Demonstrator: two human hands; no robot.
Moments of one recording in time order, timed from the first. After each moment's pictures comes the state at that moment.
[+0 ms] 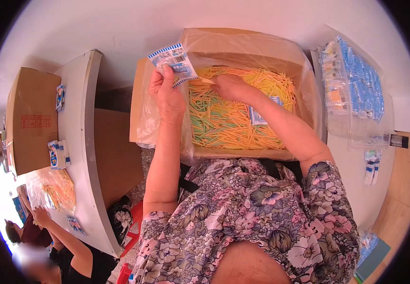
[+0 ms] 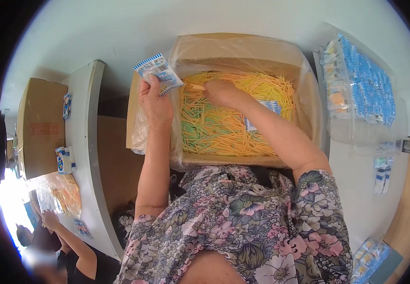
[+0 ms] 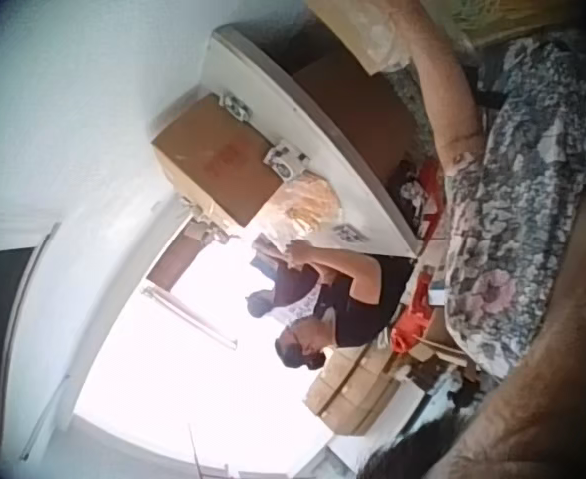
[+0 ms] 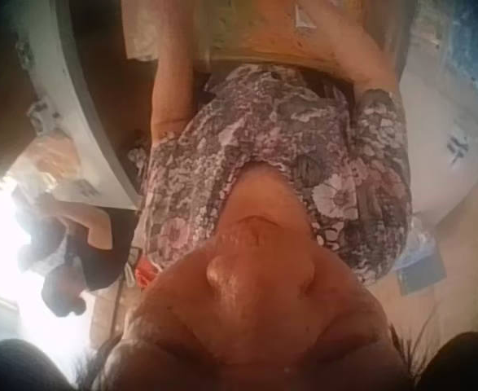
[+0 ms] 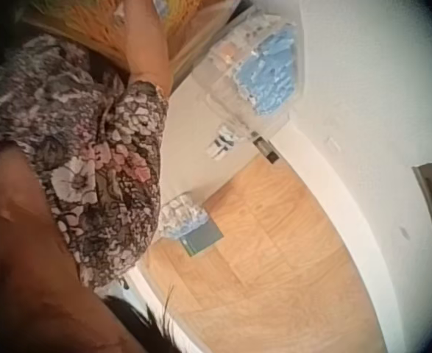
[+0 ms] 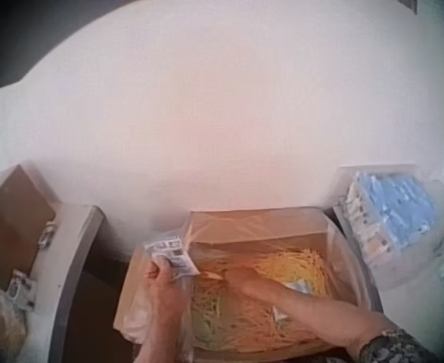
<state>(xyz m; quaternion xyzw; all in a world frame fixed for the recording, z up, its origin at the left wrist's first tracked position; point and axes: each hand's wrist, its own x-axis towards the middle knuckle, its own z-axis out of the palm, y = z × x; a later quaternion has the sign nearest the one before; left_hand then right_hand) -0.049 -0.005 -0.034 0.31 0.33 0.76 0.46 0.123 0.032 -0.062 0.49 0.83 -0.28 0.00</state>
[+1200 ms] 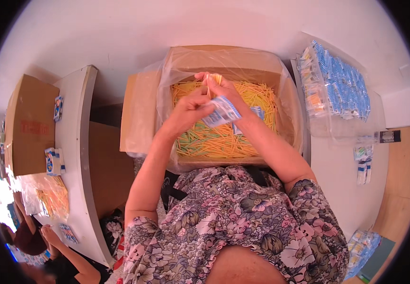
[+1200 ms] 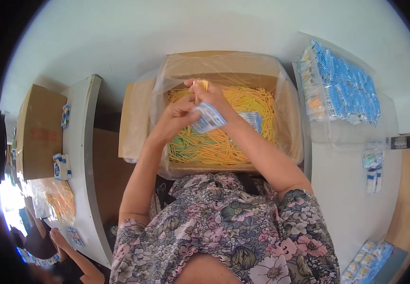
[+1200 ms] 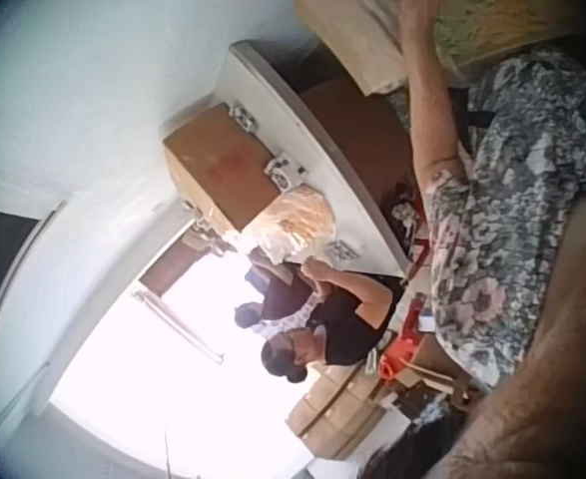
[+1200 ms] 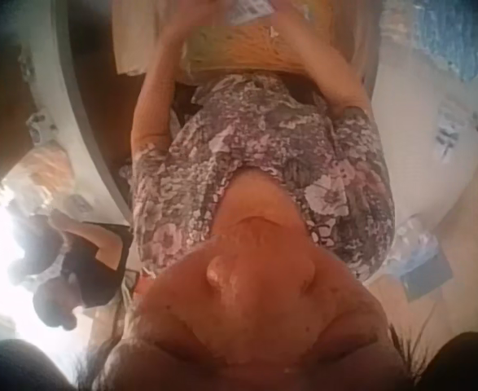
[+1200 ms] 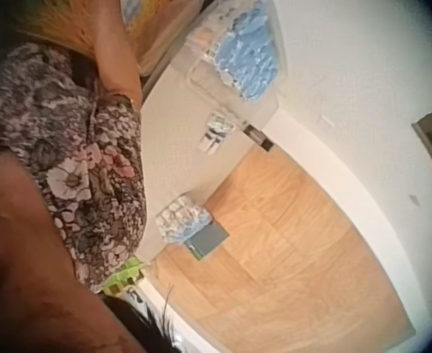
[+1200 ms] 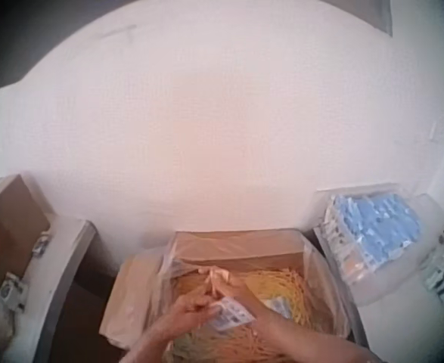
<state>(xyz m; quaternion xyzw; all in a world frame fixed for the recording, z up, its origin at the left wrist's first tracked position) -0.014 -0.030 -0.017 0.60 0.35 0.41 0.59 0.146 -0.001 -0.024 0.28 0.39 -0.75 -0.45</state>
